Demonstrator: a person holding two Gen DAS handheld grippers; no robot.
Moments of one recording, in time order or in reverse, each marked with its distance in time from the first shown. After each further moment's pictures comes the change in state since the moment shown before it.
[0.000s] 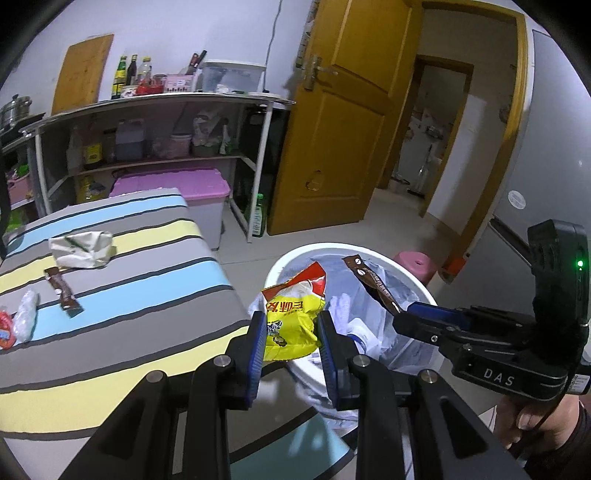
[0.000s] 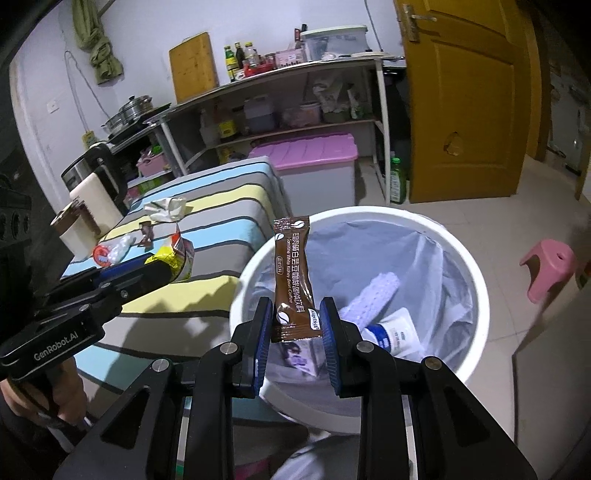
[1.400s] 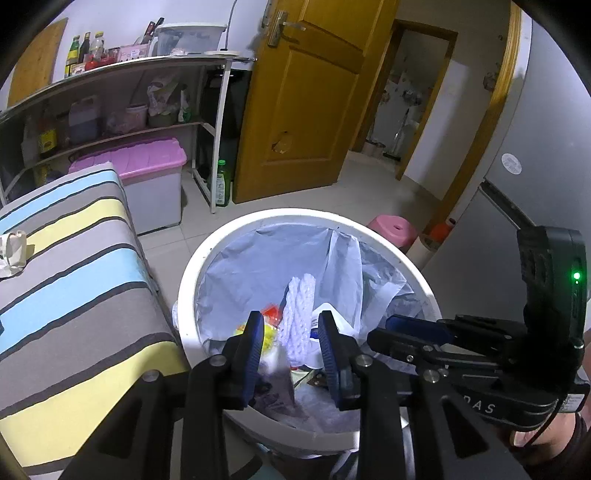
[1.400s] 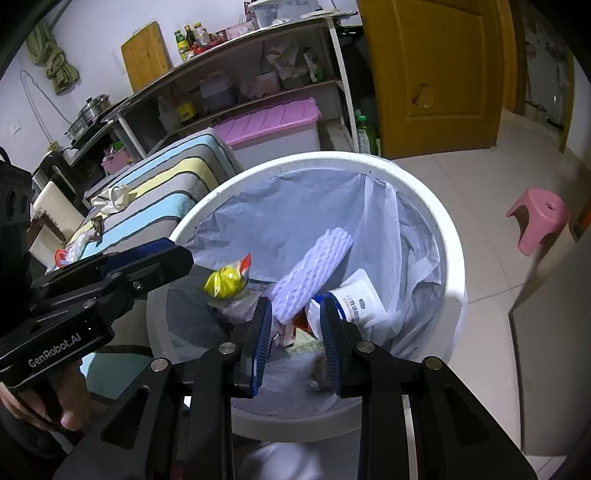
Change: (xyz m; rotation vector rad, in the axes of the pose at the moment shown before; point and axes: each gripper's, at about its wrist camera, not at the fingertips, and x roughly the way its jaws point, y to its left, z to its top) left arm 0.085 -0.038 0.008 0.052 0.147 -0.099; right arm 0.033 -0.058 -0.015 0.124 0.114 -0.054
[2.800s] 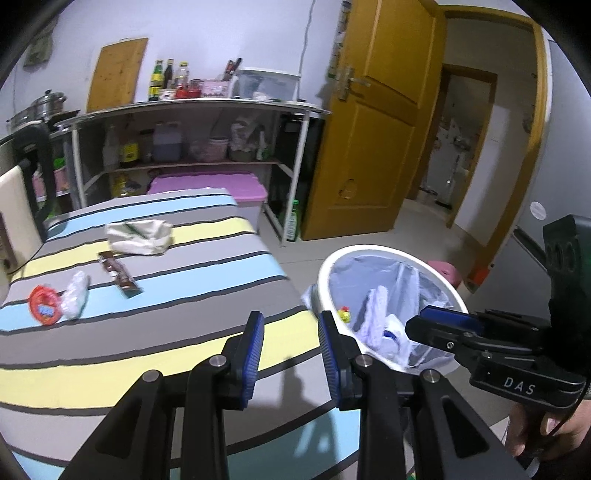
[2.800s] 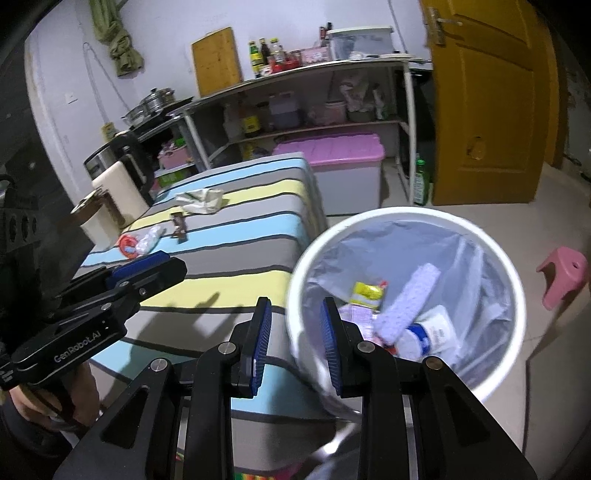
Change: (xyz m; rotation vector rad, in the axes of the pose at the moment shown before) left arm -0.127 0.060 -0.046 -0.112 -0.181 0.221; right arm -0.037 0.102 -0.006 -0.179 -0.100 0.131
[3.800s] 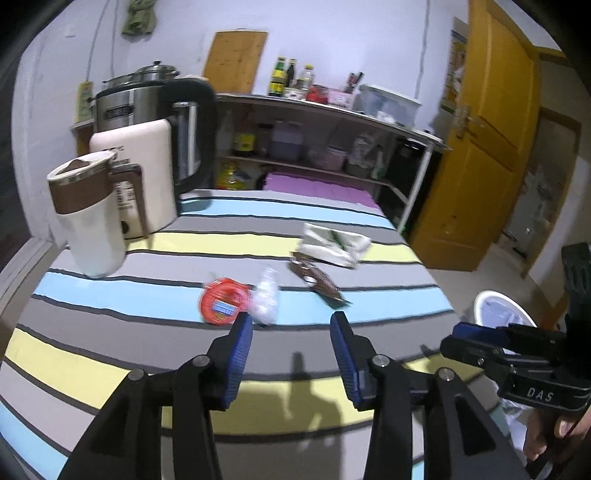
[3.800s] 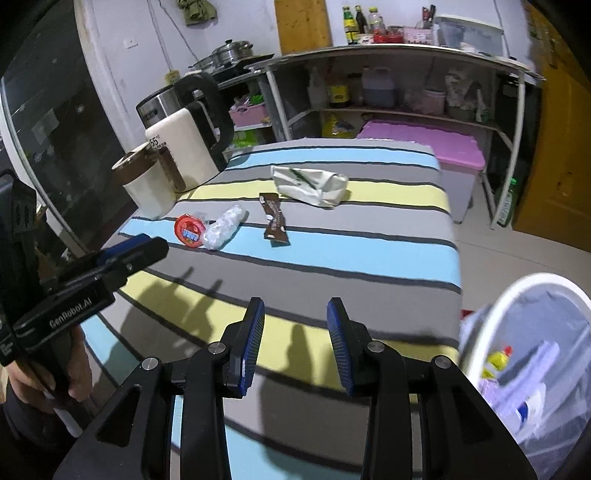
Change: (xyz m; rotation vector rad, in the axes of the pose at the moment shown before) left arm -0.039 0.171 0.001 -0.224 -0.046 0.301; right arm 0.104 0.113 0.045 -0.196 0.127 0.197
